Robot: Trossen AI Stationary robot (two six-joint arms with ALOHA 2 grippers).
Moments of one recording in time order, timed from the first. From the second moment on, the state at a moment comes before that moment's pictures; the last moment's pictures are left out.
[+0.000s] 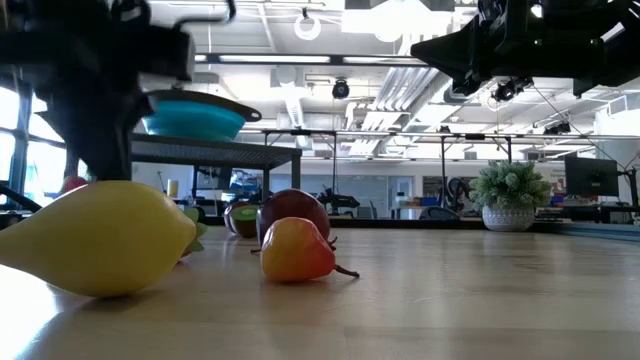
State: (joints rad) left arm -0.49 1.57 0.99 -0.74 -0.30 -0.71; right arm -0.08 1.07 0.27 0.92 0.00 -0.05
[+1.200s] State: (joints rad) left arm -0.24 1.45 1.67 -1.39 -0.77 -0.33; right arm -0.08 1.07 0.27 0.92 0.00 -0.05
